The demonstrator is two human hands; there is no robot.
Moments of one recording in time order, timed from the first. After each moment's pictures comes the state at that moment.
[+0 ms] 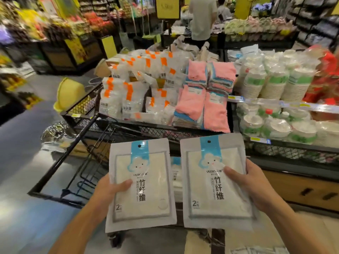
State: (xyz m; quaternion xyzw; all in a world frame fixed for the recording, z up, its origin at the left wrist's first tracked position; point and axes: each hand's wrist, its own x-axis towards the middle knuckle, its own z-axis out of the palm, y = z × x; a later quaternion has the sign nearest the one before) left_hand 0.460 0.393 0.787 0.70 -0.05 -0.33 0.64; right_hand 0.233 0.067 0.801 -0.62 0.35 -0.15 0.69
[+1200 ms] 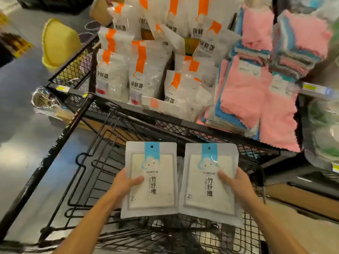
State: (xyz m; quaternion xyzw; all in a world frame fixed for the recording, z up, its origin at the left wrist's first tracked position) left_hand 0.712 0.333 0.624 0.76 0.07 -0.39 0.52; right_hand 0.516 0.016 0.620 -0.59 0.44 -0.03 0.67
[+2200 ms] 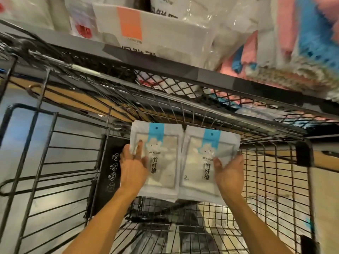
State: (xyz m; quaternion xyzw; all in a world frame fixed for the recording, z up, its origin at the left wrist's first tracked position) left_hand 0.756 0.276 0.363 0.94 -0.16 -0.27 0.16; right_hand 0.573 0.062 0.389 -0.71 0.62 0.01 0.33
